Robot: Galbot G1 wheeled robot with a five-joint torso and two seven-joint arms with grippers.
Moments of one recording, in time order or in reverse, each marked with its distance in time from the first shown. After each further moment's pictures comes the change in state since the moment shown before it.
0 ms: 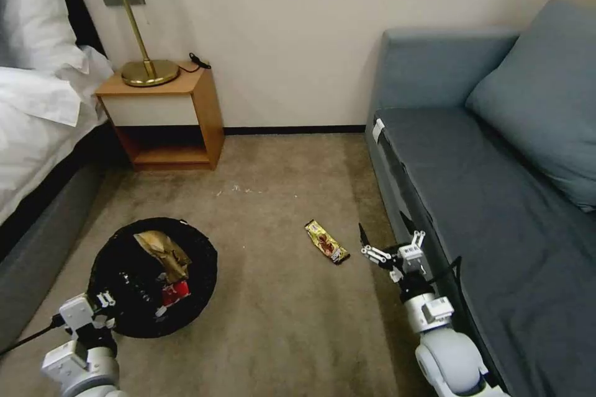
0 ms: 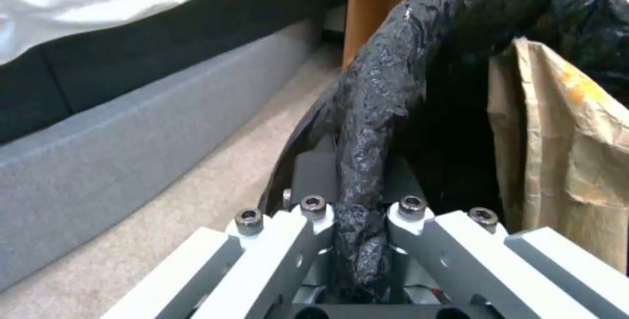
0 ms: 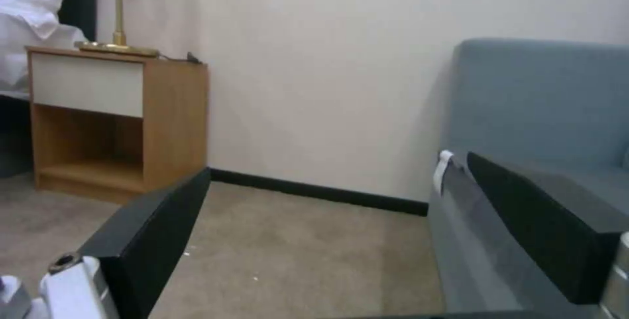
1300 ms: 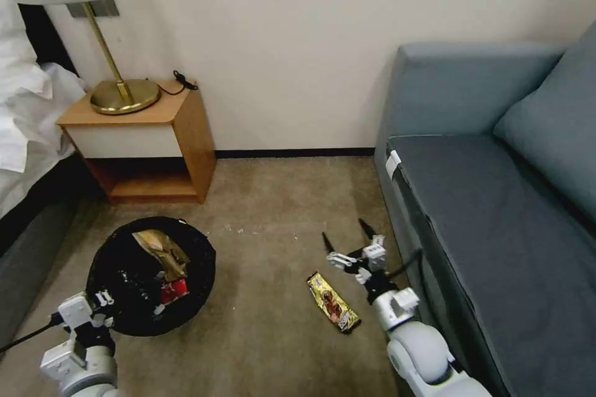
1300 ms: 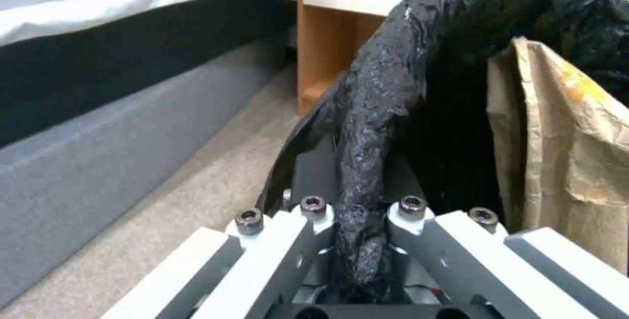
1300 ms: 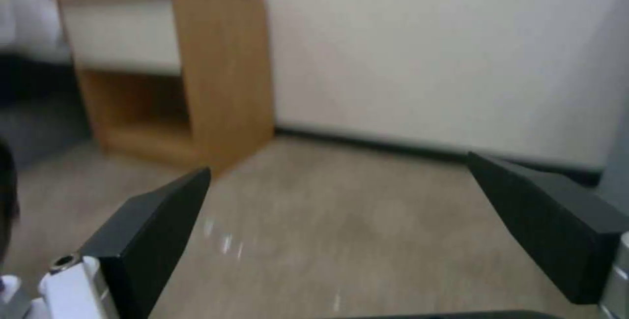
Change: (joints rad) left arm -0.006 0.017 -0.002 0.009 0.000 -0.005 0.006; right arm 0.211 -0.082 -0.283 -0.084 0.166 -0.248 -0.021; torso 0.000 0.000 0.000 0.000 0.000
